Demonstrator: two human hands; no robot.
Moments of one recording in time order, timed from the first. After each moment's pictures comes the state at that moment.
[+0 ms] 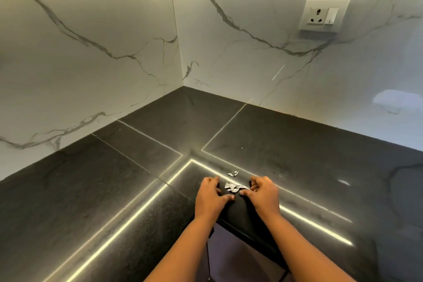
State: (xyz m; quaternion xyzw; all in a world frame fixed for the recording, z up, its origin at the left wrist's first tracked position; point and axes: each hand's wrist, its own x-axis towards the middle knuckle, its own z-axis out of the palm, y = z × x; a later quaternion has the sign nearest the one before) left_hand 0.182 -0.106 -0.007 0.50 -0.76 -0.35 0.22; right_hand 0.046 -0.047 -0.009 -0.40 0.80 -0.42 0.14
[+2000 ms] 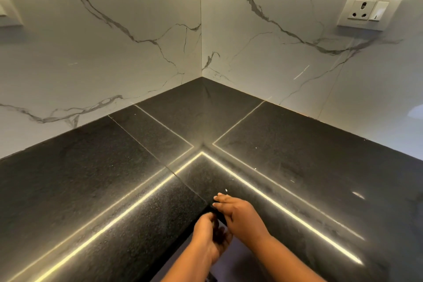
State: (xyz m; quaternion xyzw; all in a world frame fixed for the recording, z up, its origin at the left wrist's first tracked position) left_hand 0.204 -0.059 -0.026 0.54 -0.05 -0.77 0.33; right_hand 0.096 -0.050 -0.046 -0.76 0.57 -0.30 0.06
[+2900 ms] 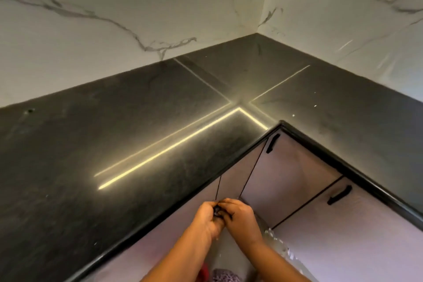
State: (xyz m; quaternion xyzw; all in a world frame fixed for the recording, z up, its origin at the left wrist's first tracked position) left_hand 0.454 0.103 -0.071 0.49 0.09 -0.78 0.37; right_hand 0.367 0.146 -0.083 -0.68 0.64 -0.29 0.19
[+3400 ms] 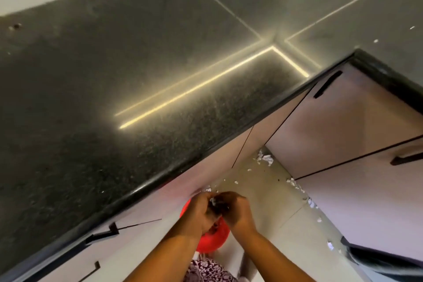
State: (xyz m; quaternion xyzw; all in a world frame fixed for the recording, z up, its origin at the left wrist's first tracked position) left_hand 0.539 0.166 -0.204 0.57 0.13 -0.74 0.33; right_hand 0.443 0.192 -0.217 -0.60 0.68 -0.22 0.36
